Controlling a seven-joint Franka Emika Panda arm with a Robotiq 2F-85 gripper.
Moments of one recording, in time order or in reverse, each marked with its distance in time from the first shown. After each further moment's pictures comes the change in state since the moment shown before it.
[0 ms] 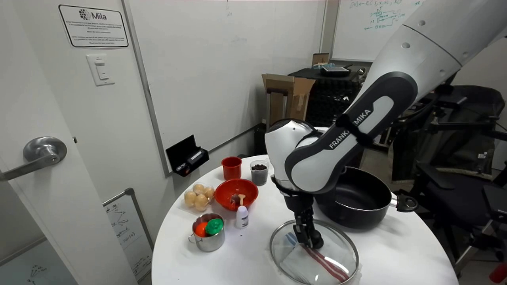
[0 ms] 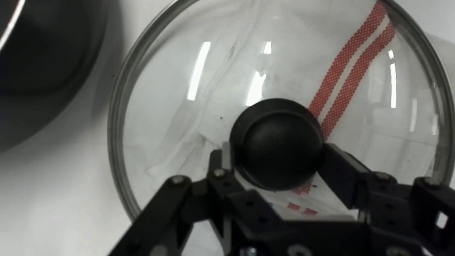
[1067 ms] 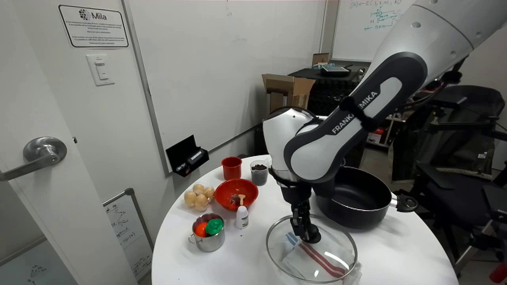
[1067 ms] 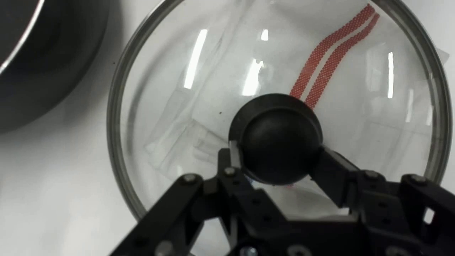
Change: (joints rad) arm -0.003 -0.069 0.017 -0.037 0.000 0.002 0.000
